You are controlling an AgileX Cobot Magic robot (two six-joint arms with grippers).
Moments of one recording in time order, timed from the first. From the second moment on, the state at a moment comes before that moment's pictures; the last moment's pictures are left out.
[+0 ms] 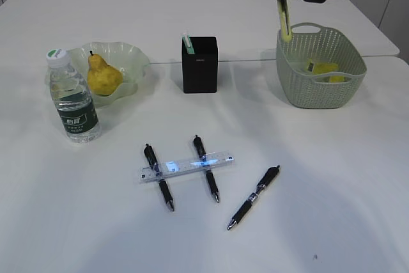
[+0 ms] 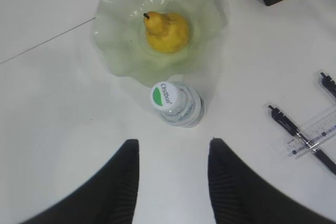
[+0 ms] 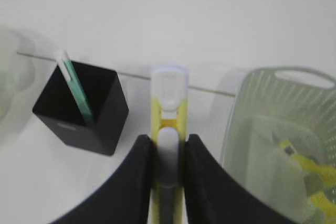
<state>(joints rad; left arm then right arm) -0.43 1.60 -1.77 0.29 1.26 -0.13 0.21 1.92 -1.70 0.02 0.52 -0.01</state>
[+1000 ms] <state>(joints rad) -0.43 1.60 -1.77 0.29 1.21 -0.13 0.30 2.13 -1.77 0.02 -0.12 -0.04</state>
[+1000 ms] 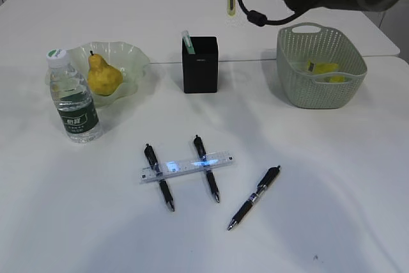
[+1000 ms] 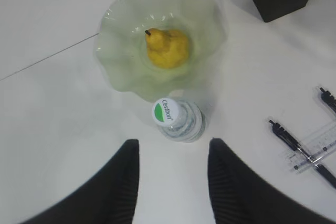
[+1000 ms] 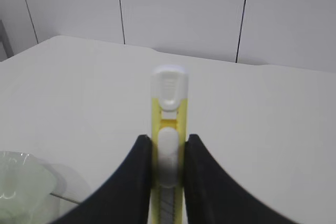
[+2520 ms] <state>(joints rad) -0.43 1.60 -1.77 0.32 1.19 -0.13 0.34 2.48 -1.94 -0.13 -0.31 0.04</state>
